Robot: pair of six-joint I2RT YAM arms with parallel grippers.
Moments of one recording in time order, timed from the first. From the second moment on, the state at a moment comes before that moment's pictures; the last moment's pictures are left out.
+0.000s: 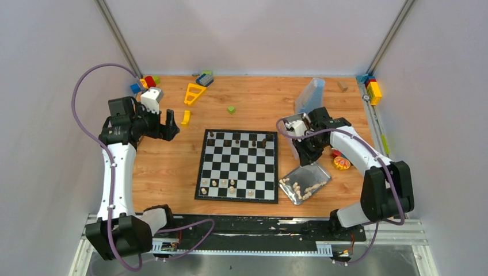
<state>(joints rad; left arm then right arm) 0.22 1.10 1.14 -0.78 0.52 0.30 0.26 1.47 1.01 -0.89 -0.34 -0.47</state>
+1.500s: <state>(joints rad) 0.22 1.07 1.14 -0.78 0.48 0.30 0.86 1.73 1.19 -0.91 -0.26 -0.40</state>
